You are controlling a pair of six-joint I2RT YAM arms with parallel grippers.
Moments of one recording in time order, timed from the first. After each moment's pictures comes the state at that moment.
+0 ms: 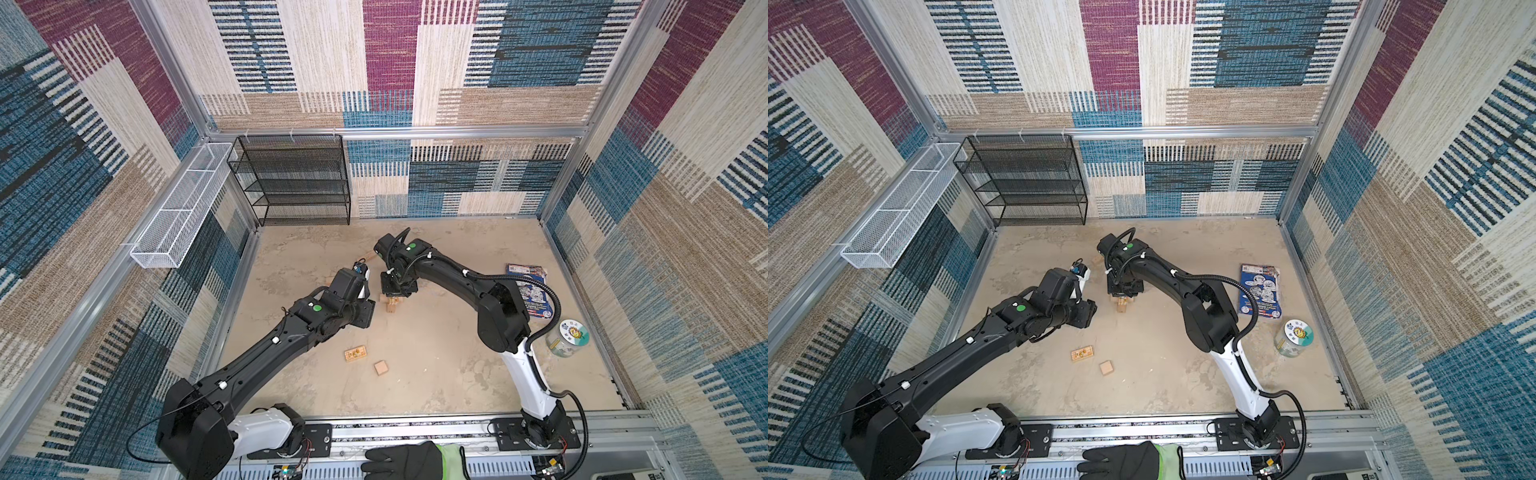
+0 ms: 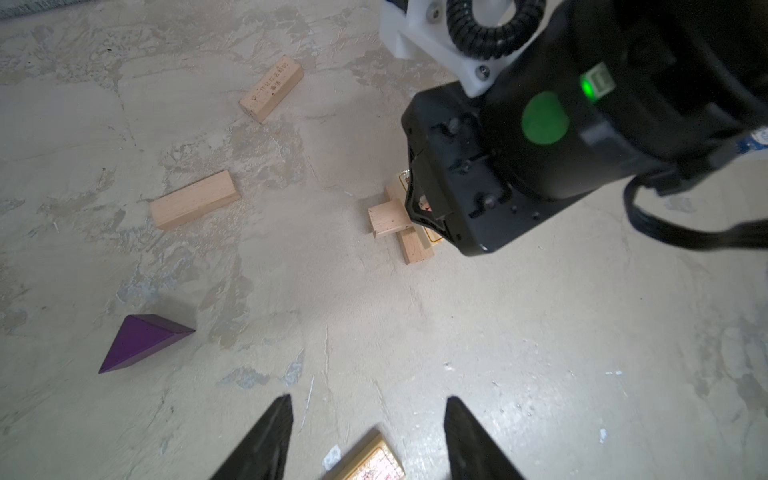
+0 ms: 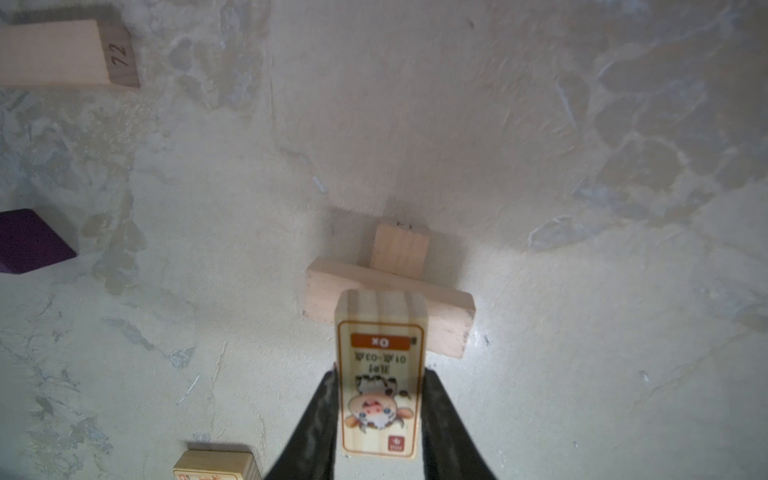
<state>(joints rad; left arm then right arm) -0.62 1.24 0.97 -0.63 -0.13 -0.23 0.74 2.27 2.05 -1.08 -0.03 0.63</state>
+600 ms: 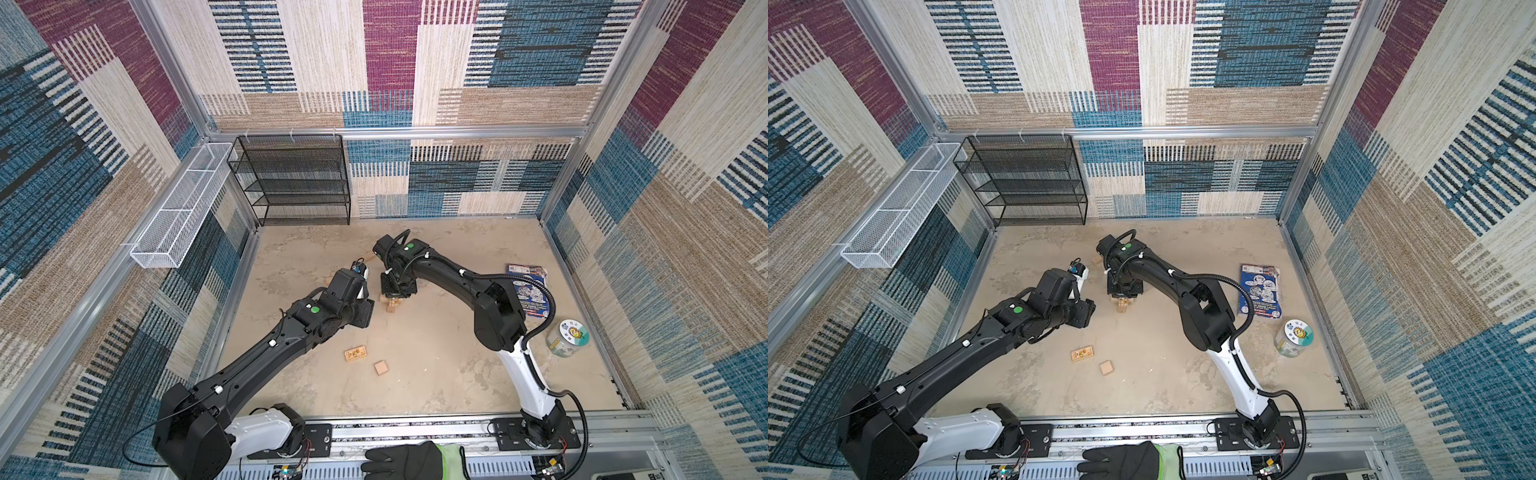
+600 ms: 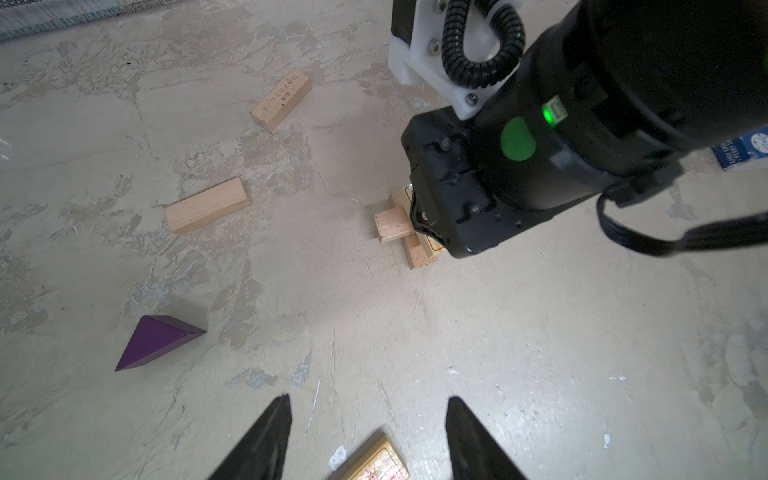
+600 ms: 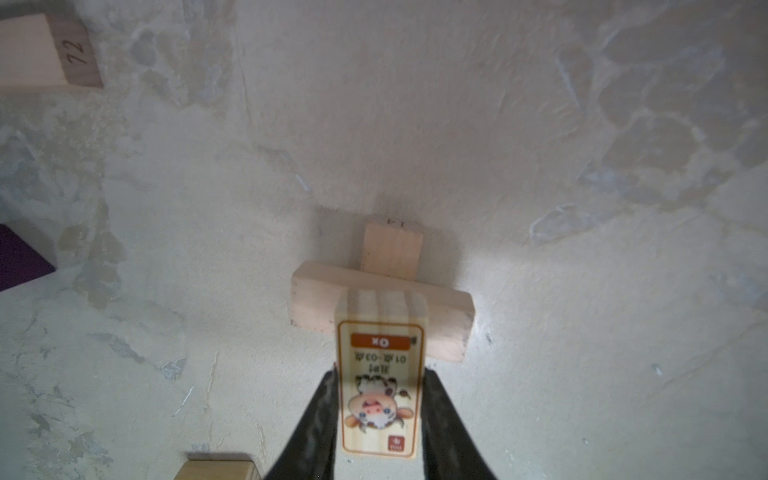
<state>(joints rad) -0.63 1.22 0.97 -0.63 -0.15 -0.23 0.74 2.31 2.09 -1.12 -0.03 0.67</state>
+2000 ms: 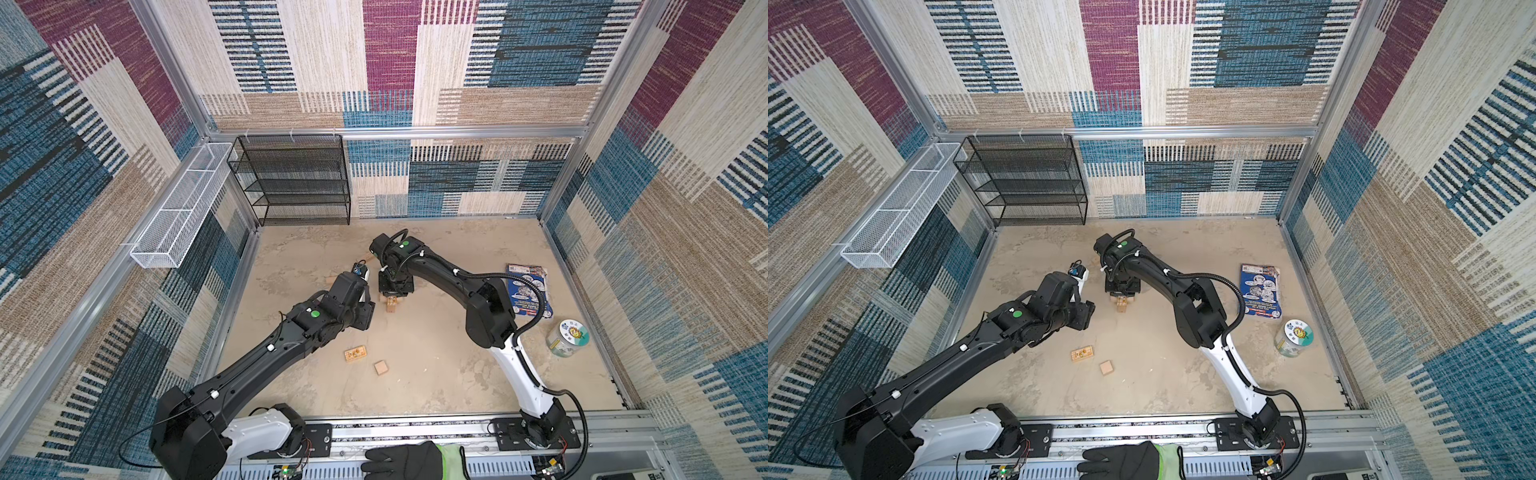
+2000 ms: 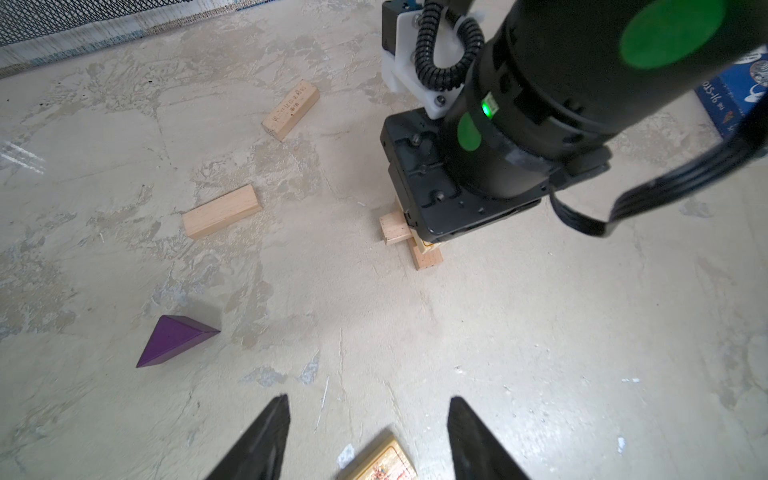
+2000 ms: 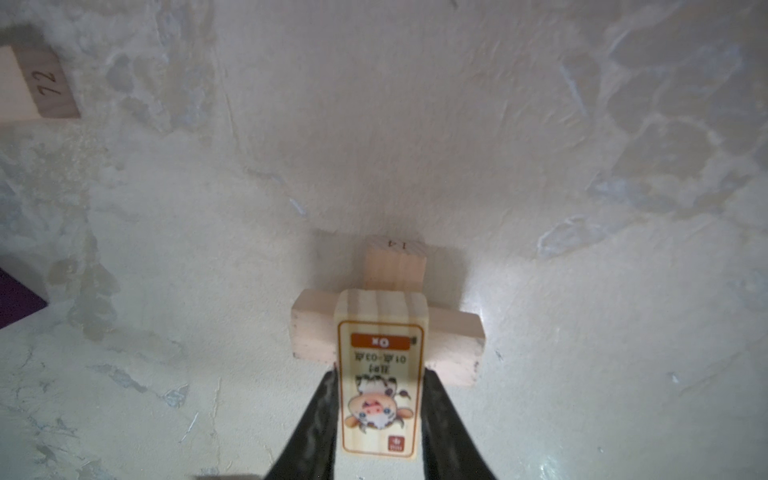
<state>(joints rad) -0.66 1.19 0.96 -0.63 -0.22 -0.23 0.74 2.40 2.23 -1.20 -0.02 0.71</state>
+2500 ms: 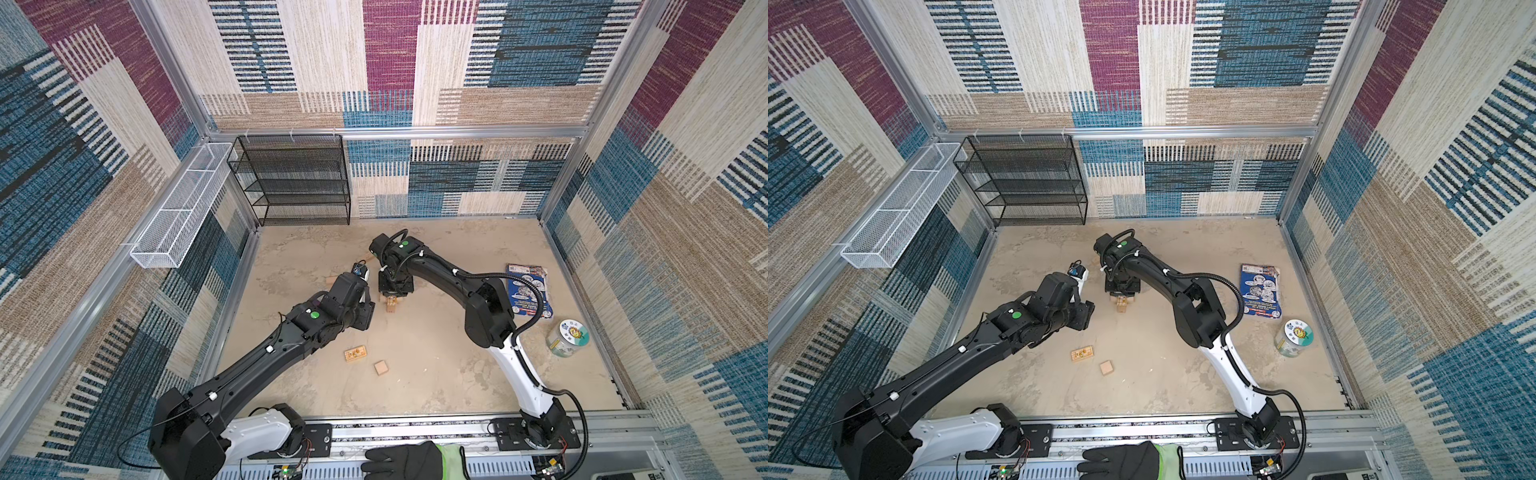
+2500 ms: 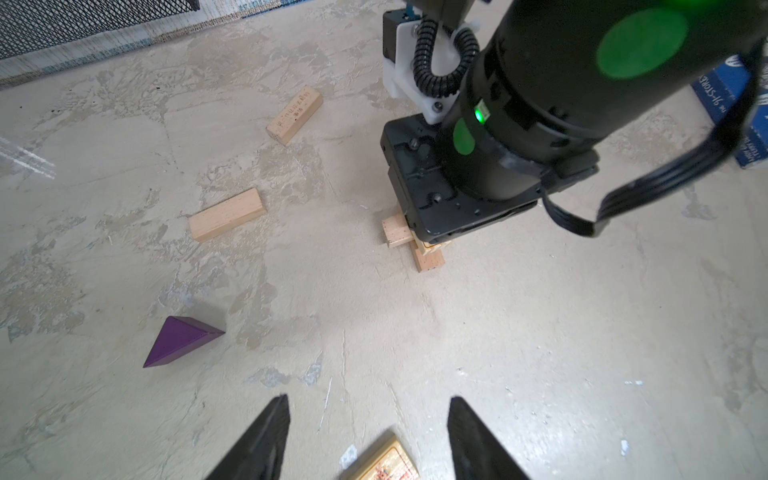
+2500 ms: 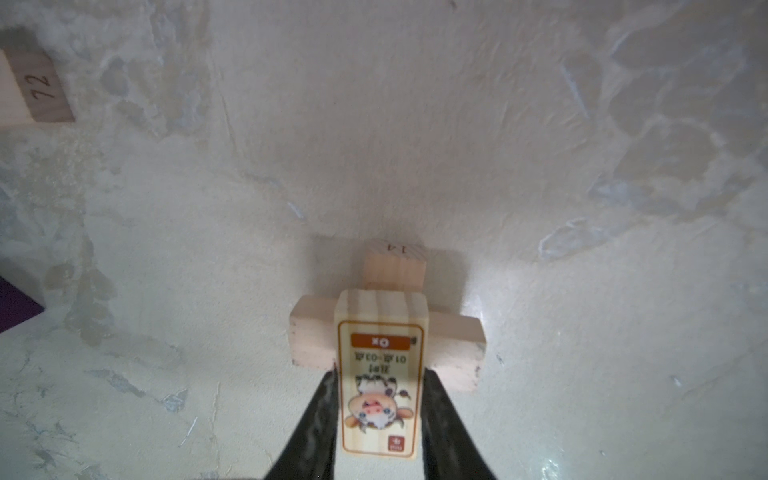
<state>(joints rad) -0.67 1.18 0.96 -0.63 -0.23 -0.23 0.74 2.41 2.25 -1.21 -0.01 0.72</state>
